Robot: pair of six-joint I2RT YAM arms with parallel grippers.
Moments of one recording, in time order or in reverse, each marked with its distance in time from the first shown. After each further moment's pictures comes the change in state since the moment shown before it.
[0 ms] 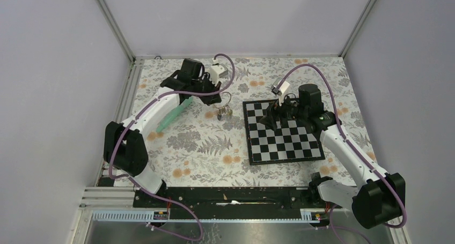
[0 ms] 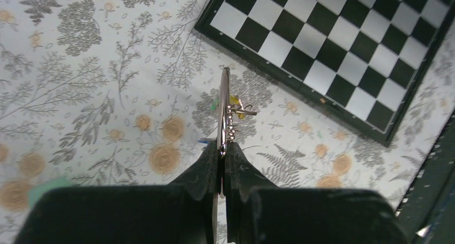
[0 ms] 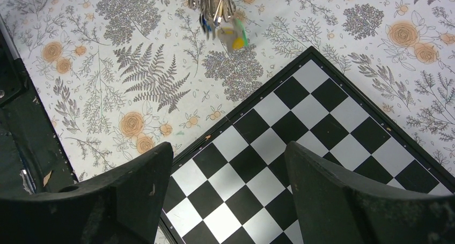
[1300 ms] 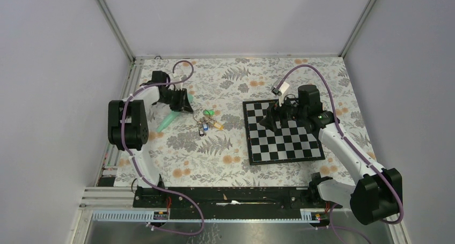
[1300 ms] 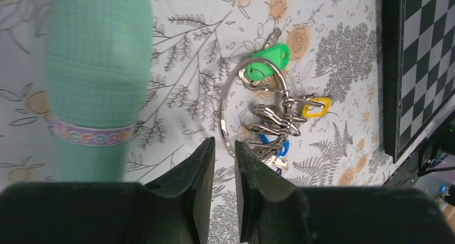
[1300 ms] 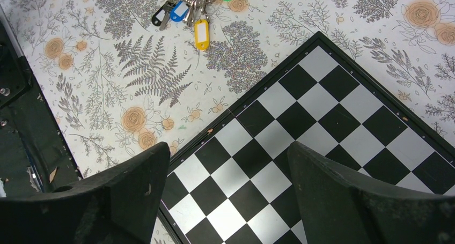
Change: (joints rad) left arm 0.436 0.290 -0.111 0.006 0.199 -0.206; right arm -0.023 0.035 -0.019 0.007 -0.027 0.014
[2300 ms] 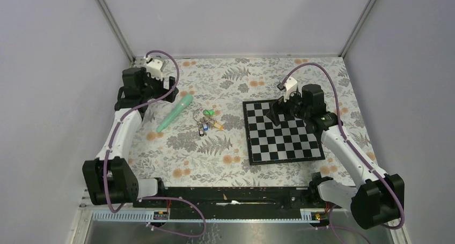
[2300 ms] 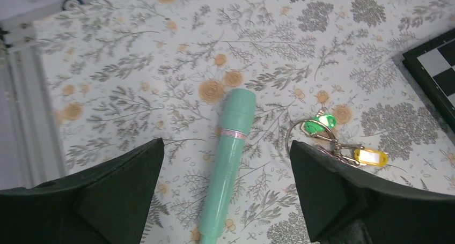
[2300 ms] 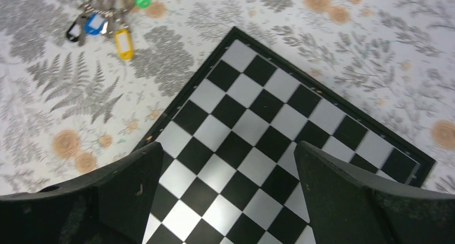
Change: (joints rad) left arm 0.059 -0.581 -0.210 0.291 -0.272 0.131; right arm -0.020 -0.034 -0.004 0.025 0.201 0.002
